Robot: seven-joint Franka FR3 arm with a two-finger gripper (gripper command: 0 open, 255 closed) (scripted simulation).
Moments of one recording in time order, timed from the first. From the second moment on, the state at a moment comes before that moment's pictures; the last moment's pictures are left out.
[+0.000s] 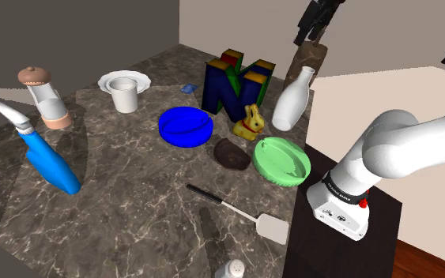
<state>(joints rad) 0.02 -0.79 -0.05 -2.31 -0.06 1.65 0.01</state>
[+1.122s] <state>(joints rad) 0.06 -0.70 0.16 -2.68 0.05 2.16 0.31</state>
